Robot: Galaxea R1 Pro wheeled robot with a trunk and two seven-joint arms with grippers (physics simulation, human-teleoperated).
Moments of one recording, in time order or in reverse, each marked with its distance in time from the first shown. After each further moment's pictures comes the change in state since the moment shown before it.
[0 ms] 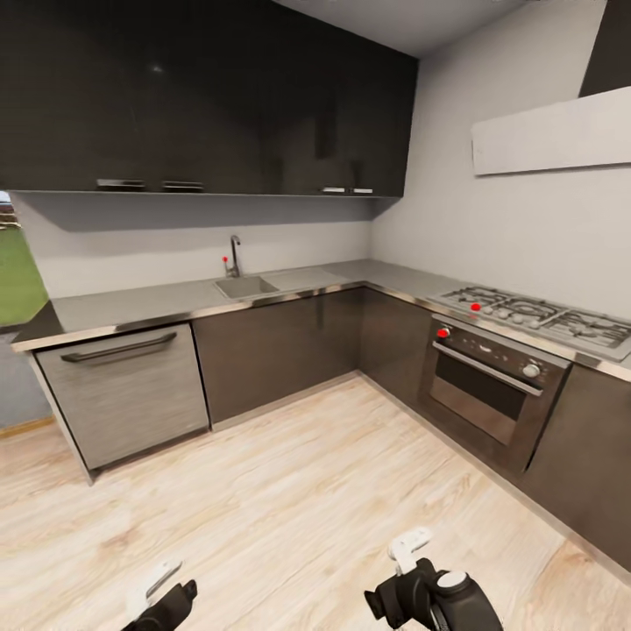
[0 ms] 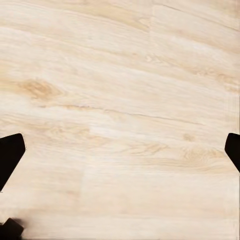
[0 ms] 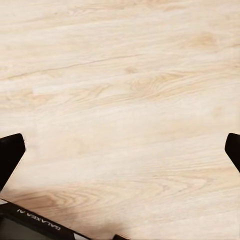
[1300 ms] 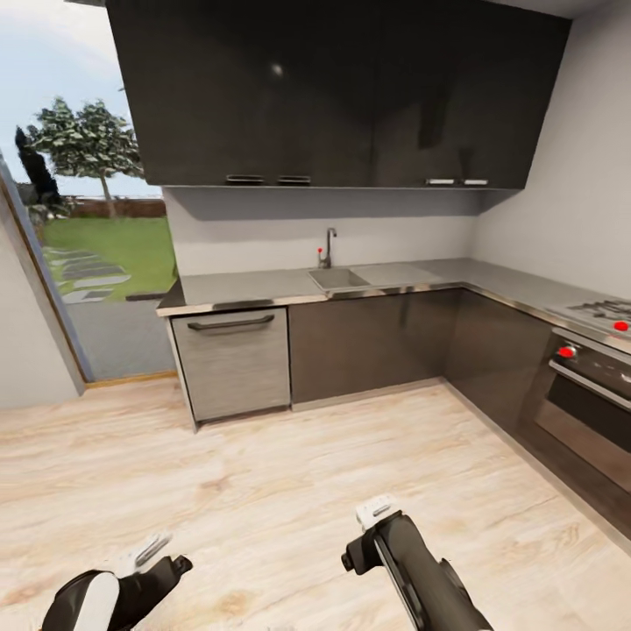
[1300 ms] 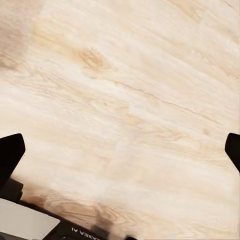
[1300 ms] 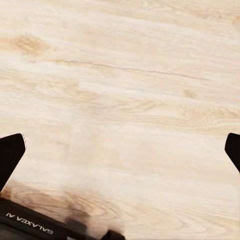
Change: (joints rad) left arm -0.153 0.049 0.188 -0.033 0.060 0.492 -0.068; right arm -0.373 0.118 0.005 0.616 -0.009 -0.082 -0.125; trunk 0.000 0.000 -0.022
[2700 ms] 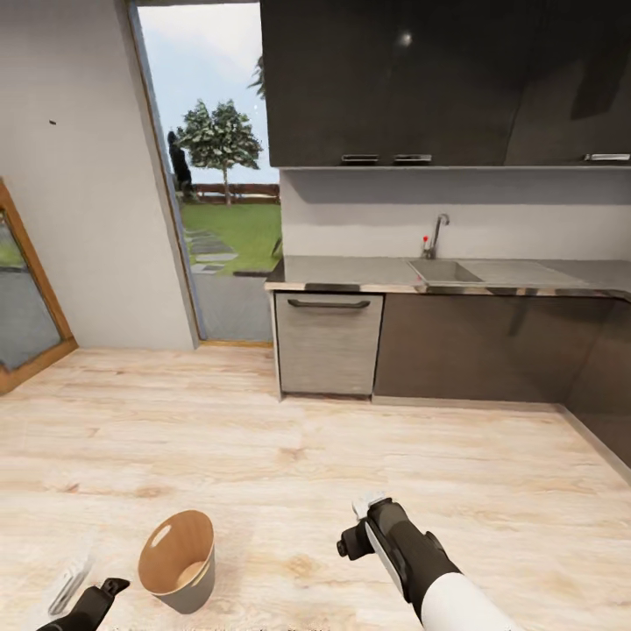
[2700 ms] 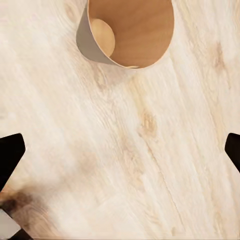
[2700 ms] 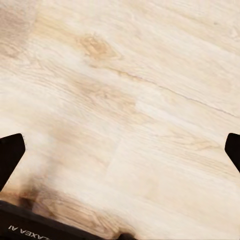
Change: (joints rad) left arm 0.055 0.019 0.310 -0.027 0.273 -0.065 0.067; right arm -0.186 0.026 -0.010 0.369 -0.157 -0.136 -0.133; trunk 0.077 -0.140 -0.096
